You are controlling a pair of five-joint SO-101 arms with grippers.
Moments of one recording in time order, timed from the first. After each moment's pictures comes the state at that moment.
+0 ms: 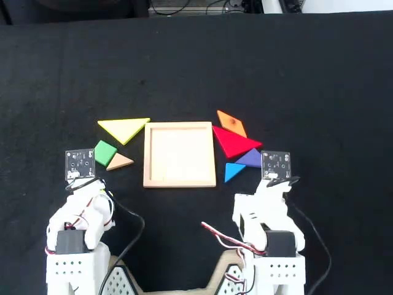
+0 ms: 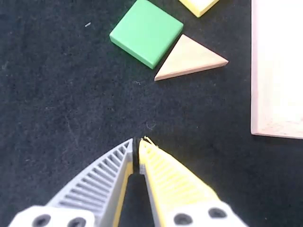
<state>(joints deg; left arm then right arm) -8.3 -98.3 96.7 65.2 1.8 0.0 -103.4 96.8 73.1 -5.6</state>
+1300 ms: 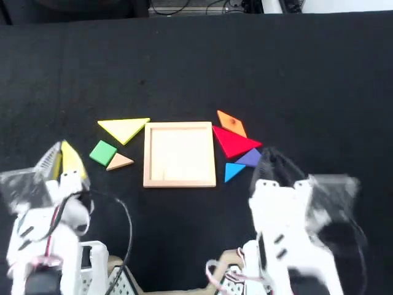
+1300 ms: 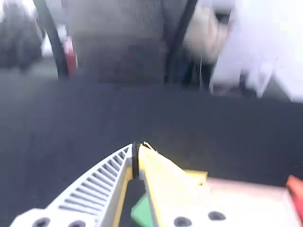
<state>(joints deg) -11.9 -104.2 57.7 64.7 1.9 0.1 -103.5 51.6 73.1 -5.6</state>
